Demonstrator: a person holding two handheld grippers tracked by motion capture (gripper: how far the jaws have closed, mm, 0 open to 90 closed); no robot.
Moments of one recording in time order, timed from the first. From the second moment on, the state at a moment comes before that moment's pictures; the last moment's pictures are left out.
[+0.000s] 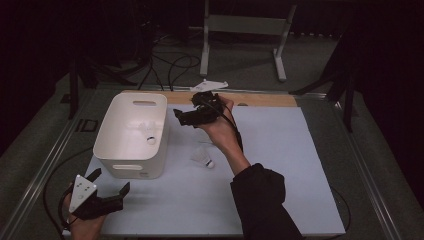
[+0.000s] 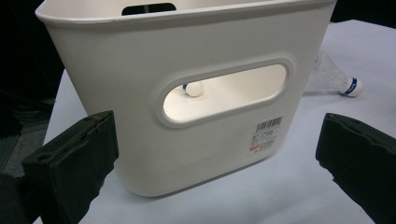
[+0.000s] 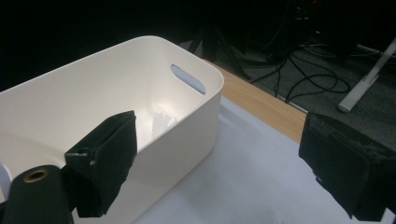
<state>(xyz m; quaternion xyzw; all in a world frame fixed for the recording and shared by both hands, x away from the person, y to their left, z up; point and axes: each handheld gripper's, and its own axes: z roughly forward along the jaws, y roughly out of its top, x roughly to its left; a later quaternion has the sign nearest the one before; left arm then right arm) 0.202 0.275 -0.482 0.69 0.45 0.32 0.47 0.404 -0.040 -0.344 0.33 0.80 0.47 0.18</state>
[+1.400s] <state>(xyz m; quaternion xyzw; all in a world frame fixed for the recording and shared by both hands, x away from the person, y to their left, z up) 0.202 0.274 -0.483 0.69 0.45 0.32 0.47 0.410 -0.055 -0.366 0.35 0.80 0.45 0.20</state>
